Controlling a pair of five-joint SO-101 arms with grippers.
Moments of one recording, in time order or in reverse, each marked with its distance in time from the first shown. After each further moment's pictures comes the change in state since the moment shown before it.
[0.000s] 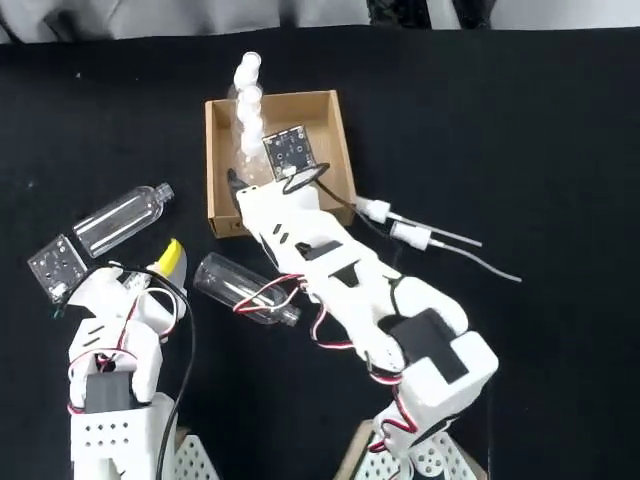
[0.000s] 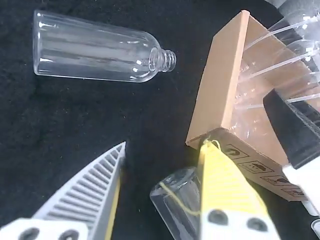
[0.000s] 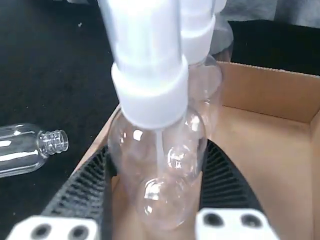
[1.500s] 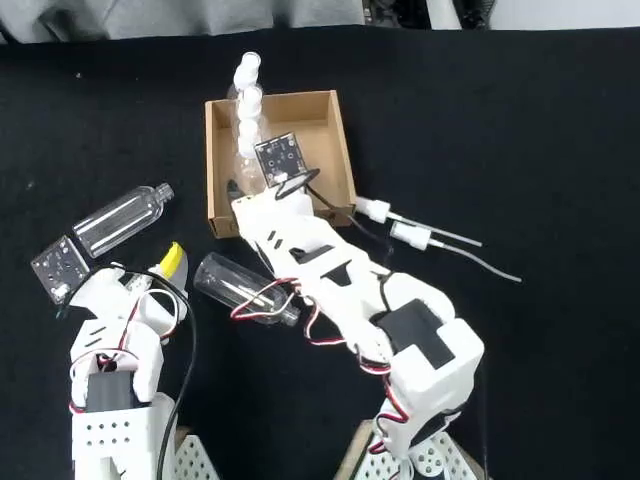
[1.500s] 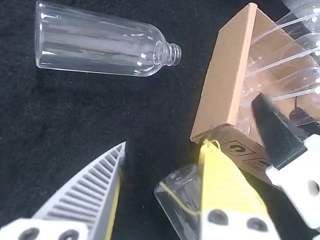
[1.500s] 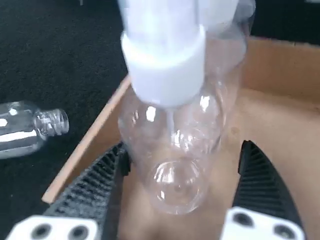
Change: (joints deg) left arm 0.0 0.0 1.2 0.0 0.0; right arm -1.2 3.4 0.0 -0.4 -0.3
